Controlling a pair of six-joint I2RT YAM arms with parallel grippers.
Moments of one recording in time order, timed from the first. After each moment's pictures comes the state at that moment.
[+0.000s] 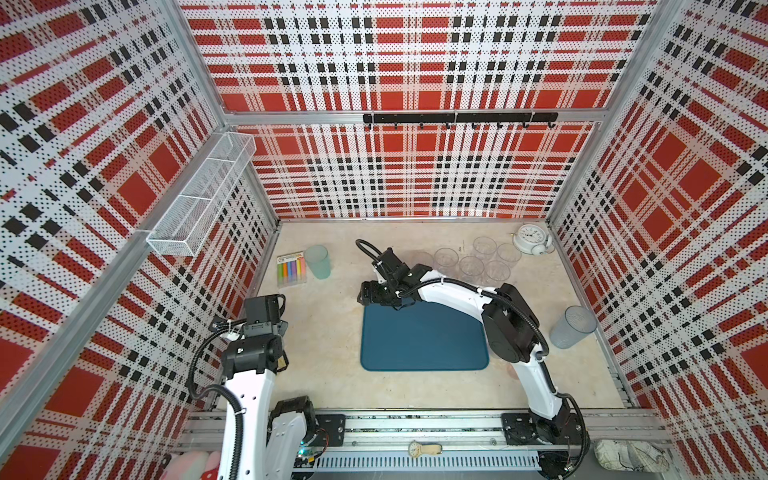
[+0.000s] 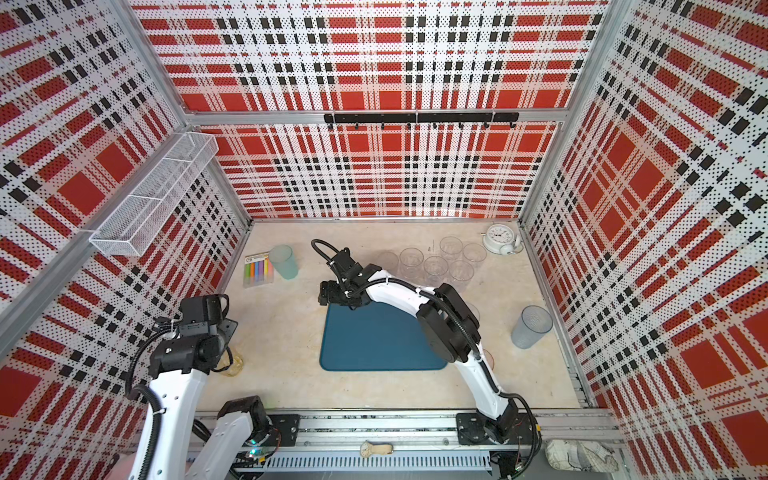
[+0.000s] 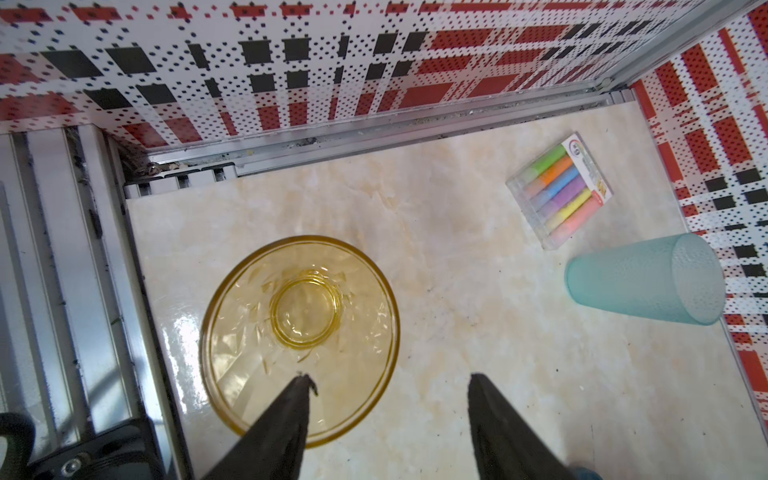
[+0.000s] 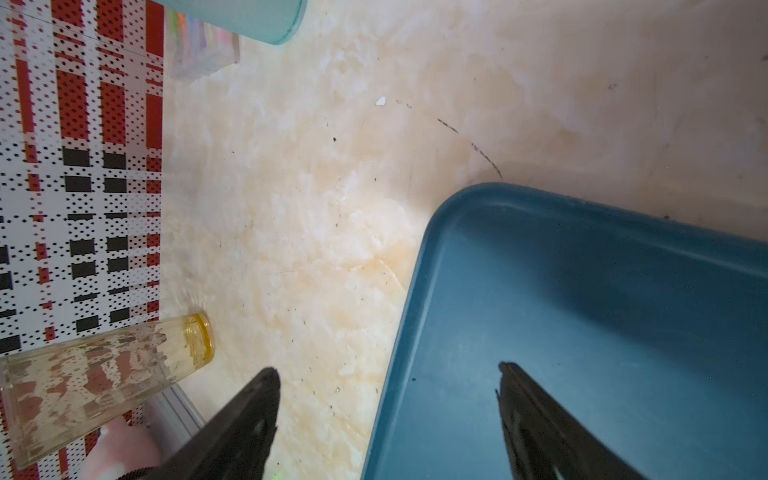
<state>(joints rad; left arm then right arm) 0.20 0.75 0.80 -1.03 -0.40 -1.02 0.87 2.20 1.79 -0.50 -0.22 0.76</state>
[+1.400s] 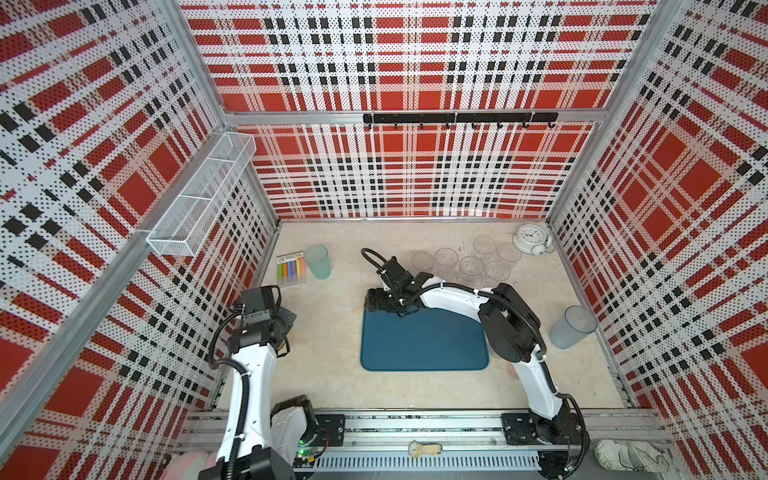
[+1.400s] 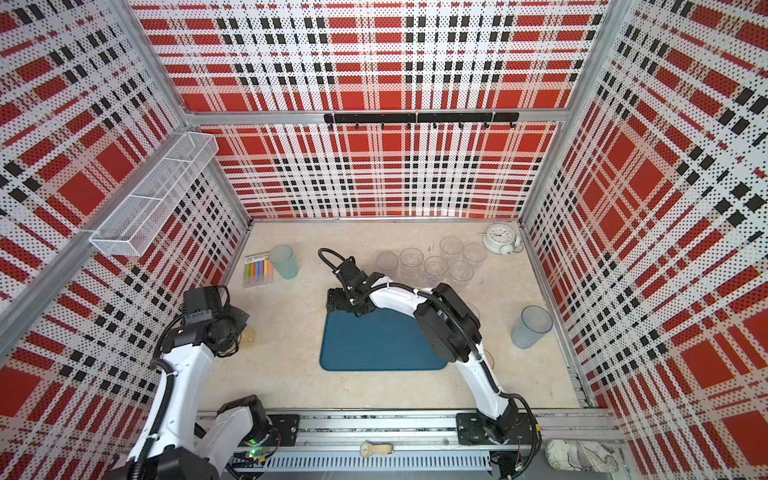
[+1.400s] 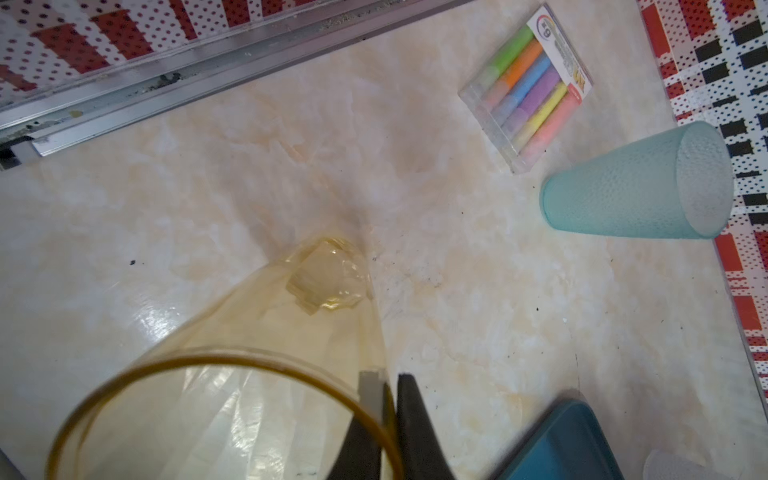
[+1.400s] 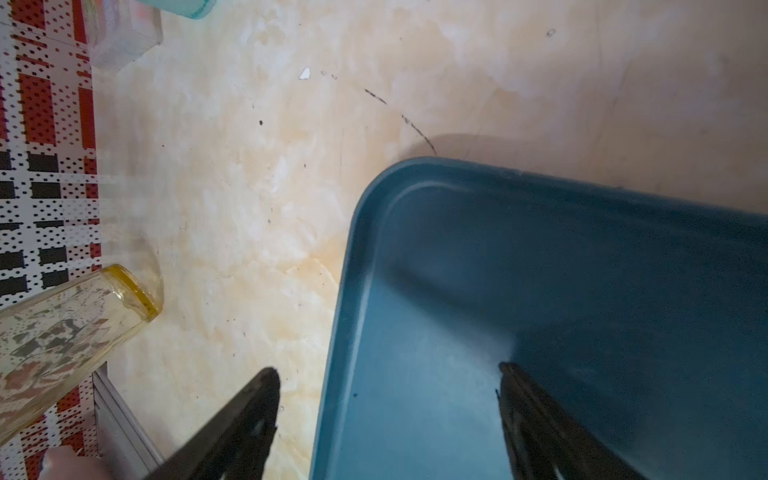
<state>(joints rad) 0.27 0.92 0.74 -0.77 -0.07 -0.80 0.87 2.19 1.65 -0.41 -0.18 0.77</state>
